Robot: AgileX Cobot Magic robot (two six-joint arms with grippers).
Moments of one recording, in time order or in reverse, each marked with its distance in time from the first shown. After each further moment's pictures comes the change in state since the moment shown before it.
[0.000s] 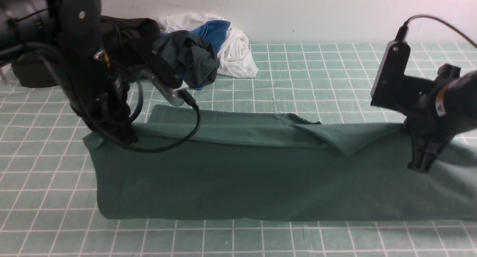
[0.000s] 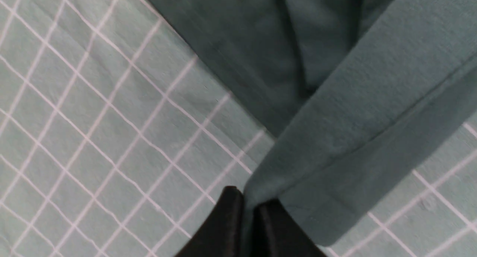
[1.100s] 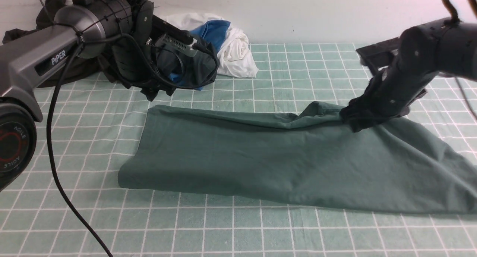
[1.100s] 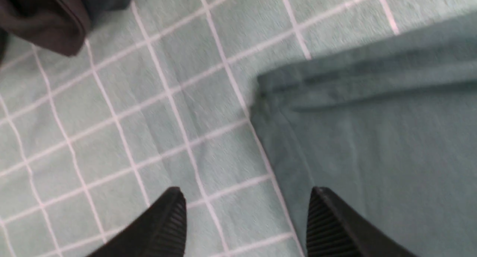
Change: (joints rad) right arm -0.069 0.462 -0.384 0.399 0.079 0.450; left arm 0.071 0.470 -0.442 0.080 -0.131 -0.384
